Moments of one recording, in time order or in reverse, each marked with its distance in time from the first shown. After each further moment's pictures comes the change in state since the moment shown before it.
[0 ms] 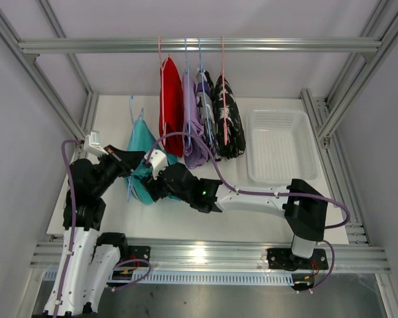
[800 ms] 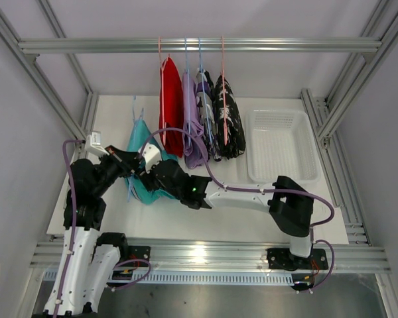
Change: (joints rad) left arm 0.000 0.000 -0.008 0.008 0.023 0.000; right arm -0.011 0.122 0.109 0.060 0.114 -0.045
